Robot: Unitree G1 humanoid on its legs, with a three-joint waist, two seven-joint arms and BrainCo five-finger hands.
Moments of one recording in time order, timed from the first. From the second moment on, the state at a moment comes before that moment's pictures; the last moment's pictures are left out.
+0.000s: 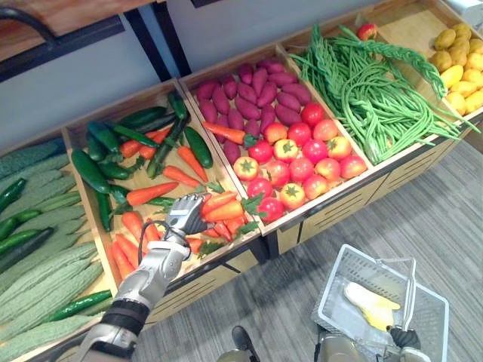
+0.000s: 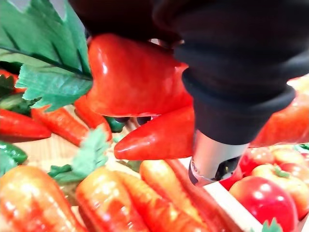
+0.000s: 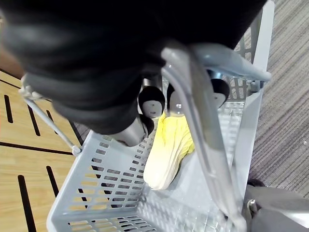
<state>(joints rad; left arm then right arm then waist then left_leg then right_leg) -0.25 0.56 -0.23 0.39 0.75 -0.25 0.37 0.05 -0.19 -0.40 1.04 0.00 -0.16 -0.12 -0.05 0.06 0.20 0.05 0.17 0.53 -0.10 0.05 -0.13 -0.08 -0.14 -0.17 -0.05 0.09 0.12</state>
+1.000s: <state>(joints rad) -0.32 0.68 -0.60 0.02 0.55 -0.46 0.20 0.00 -0.86 0.22 0.39 -0.11 -0.22 0.18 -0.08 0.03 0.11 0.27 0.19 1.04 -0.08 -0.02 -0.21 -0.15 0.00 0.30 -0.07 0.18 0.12</state>
